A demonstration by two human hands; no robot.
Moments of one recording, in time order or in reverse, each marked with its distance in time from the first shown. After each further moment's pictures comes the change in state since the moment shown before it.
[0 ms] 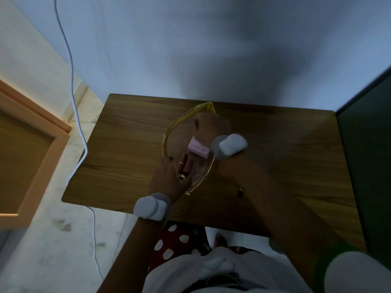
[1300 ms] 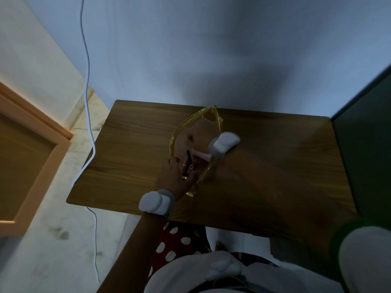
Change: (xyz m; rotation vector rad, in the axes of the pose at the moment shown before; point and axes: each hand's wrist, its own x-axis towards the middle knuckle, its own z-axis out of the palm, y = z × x) left_hand 0.000 -0.008 -0.003 -0.013 -0.005 0.066; right_hand -0.002 -0.019 0.012 -0.236 -0.137 -0.258
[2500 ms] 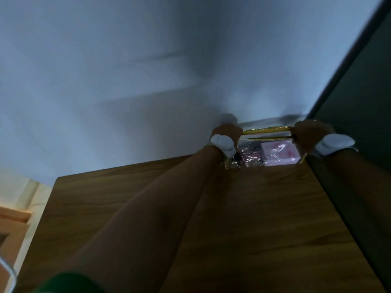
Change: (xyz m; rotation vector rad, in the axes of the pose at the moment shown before) left_hand 0.212 0.296 0.088 0.712 -0.186 0.915; right_hand -0.116 0.359 -0.069 -0.417 -0.068 0.698
